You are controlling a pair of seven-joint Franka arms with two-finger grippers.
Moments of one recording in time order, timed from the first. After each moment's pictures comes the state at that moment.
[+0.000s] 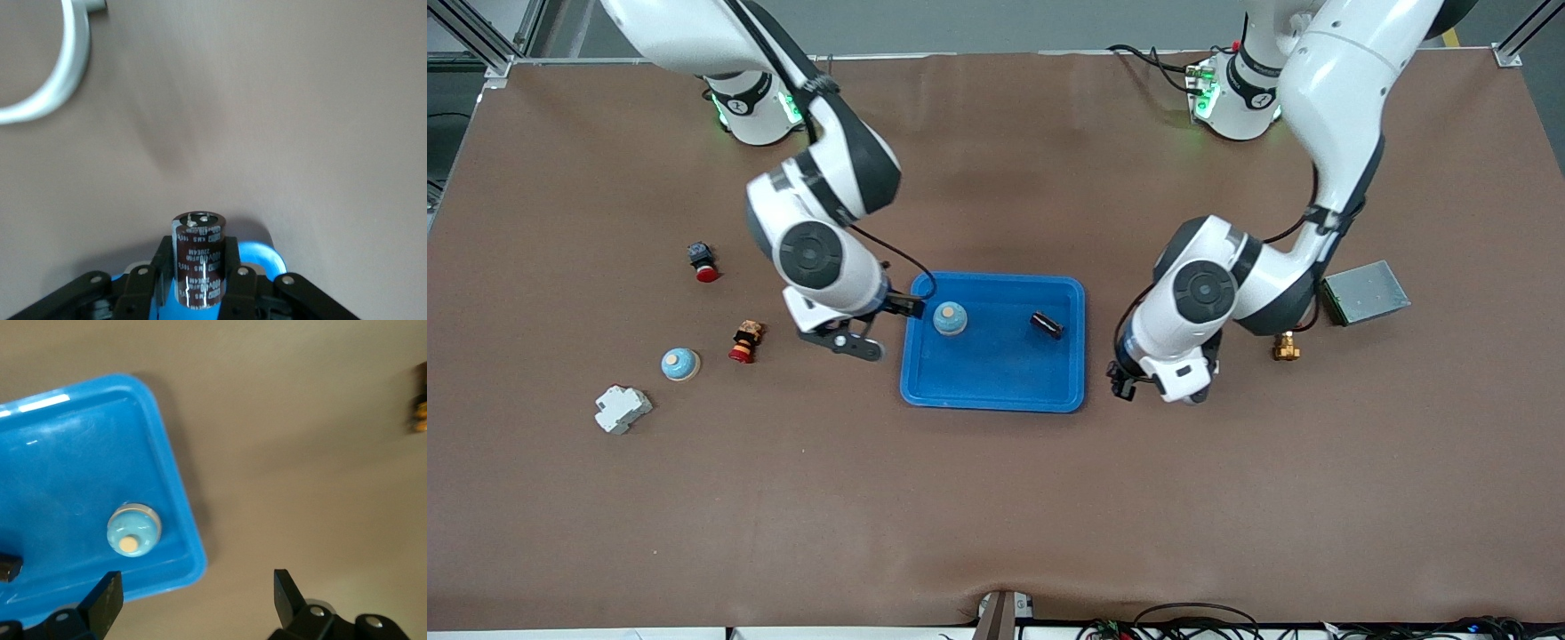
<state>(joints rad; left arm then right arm) -0.17 0.65 -0.39 -1.60 0.19 2.25 -1.82 0.37 0.41 0.16 -1.65 0.05 1.86 0.79</state>
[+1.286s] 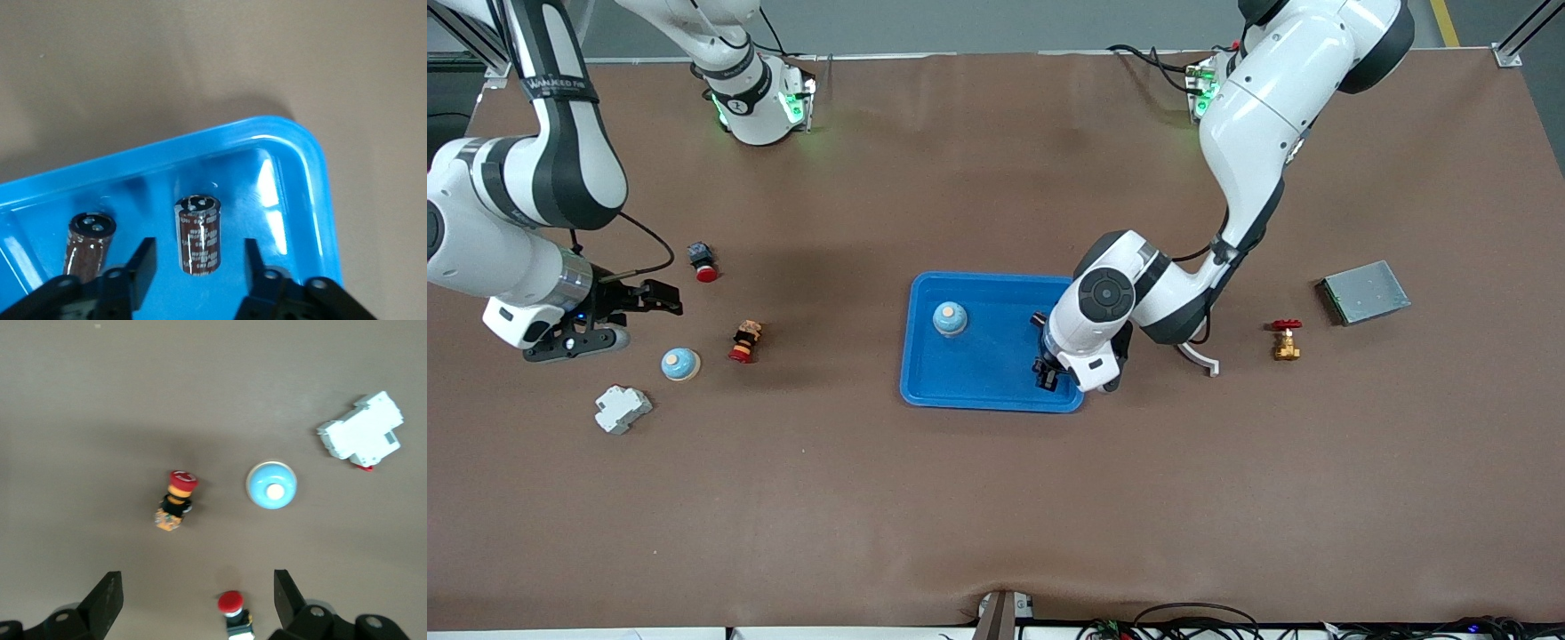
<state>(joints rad) -0.31 0.81 -0.39 -1.51 0.19 2.36 -1.96 -0.21 0.15 0.15 -2.01 0.02 2.05 -0.24</state>
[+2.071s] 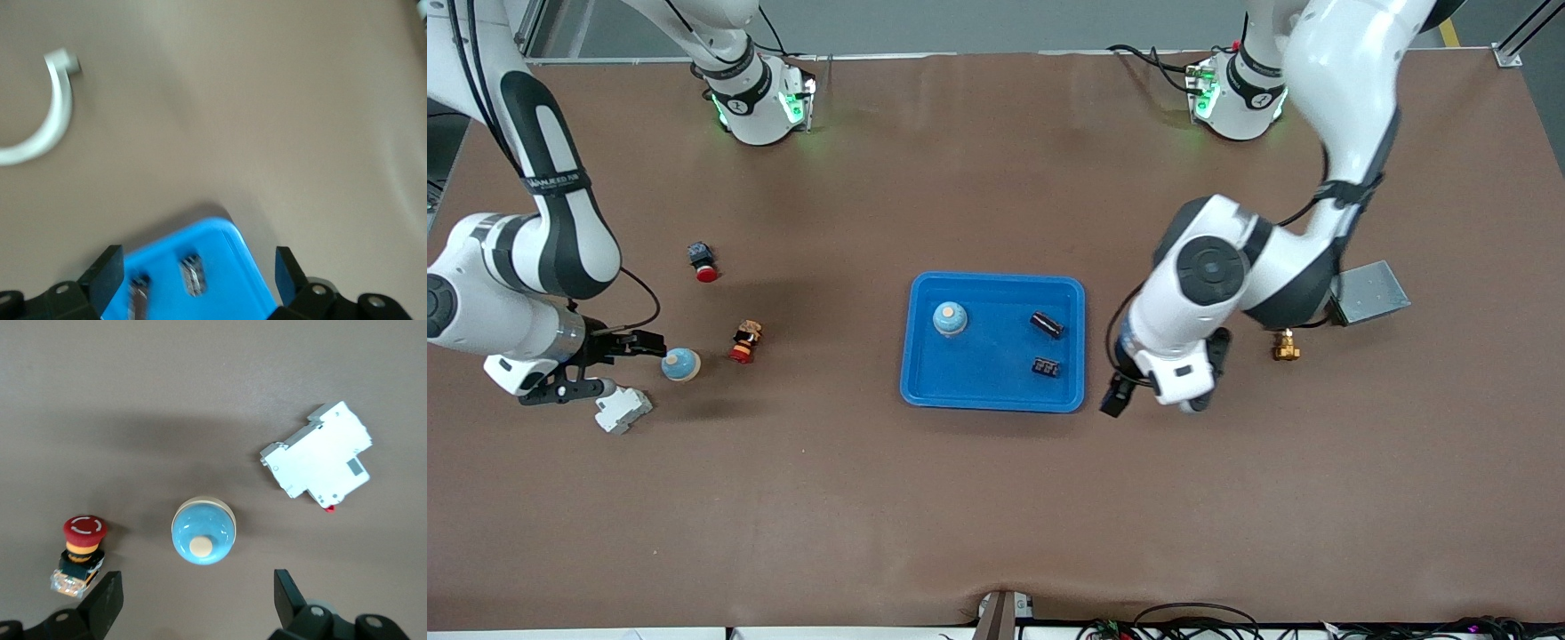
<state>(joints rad) -0.14 0.55 -0.38 -1.48 0.19 2.08 -1.56 -0.29 0.42 0.15 -1.90 -0.06 2.19 -0.24</state>
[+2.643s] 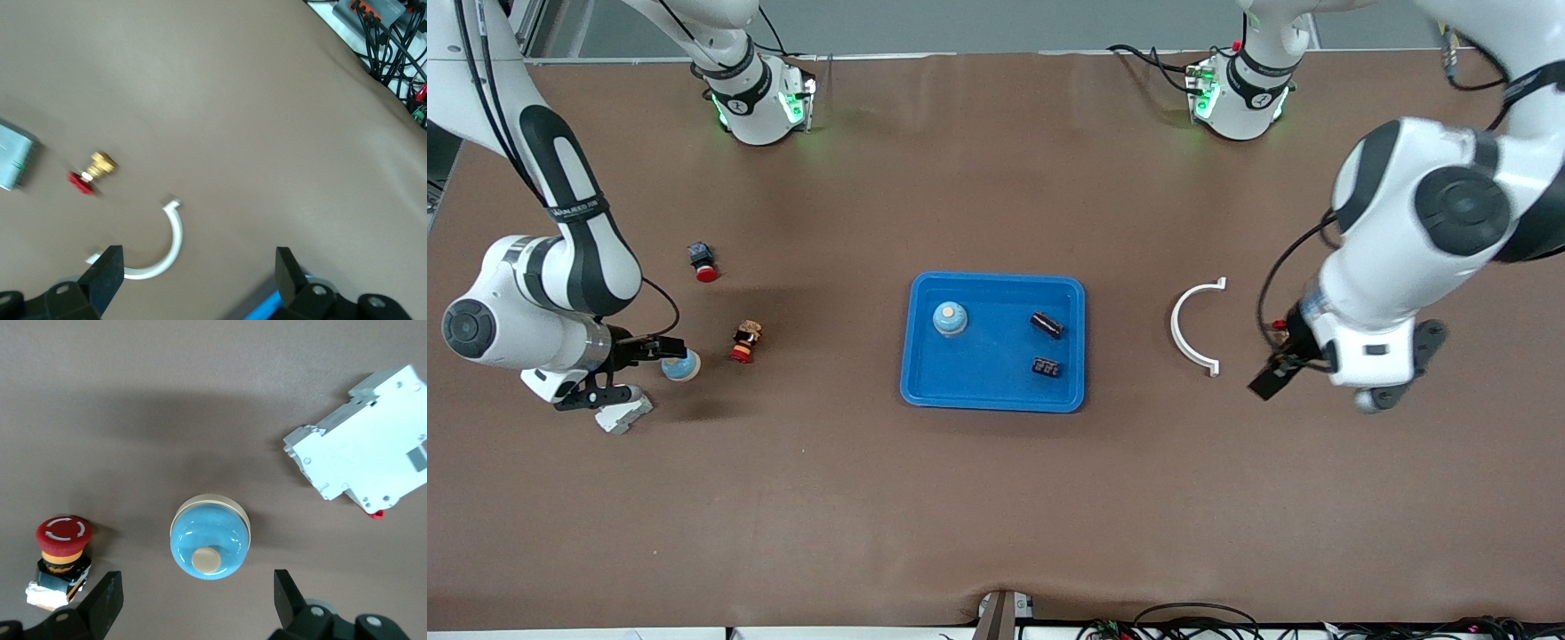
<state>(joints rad) 0.08 0.31 -0.39 -1.47 0.19 1.83 -1.05 -0.29 0.50 0.15 -1.90 -0.06 2.20 -0.24</state>
